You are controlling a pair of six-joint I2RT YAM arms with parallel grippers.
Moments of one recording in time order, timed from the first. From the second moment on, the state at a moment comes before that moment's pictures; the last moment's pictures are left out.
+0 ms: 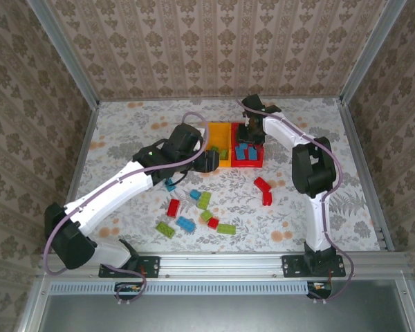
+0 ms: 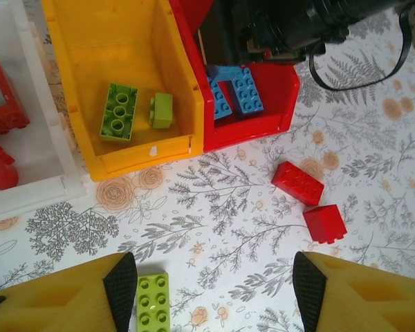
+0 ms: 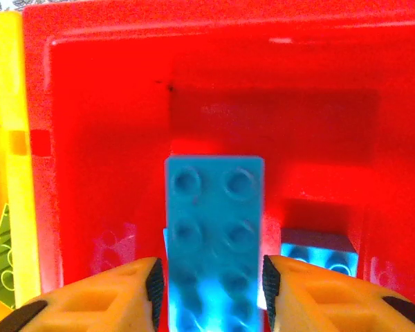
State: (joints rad) left arm -0.83 1.38 1.27 -0.68 -0.02 -0.50; right arm 0.31 2.18 1.83 -0.82 -0.09 0.40
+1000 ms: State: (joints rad) left arm -0.71 1.44 0.90 -0.97 -0.02 -0.51; right arm 0.83 1.44 1.00 -0.40 -0.34 0.37
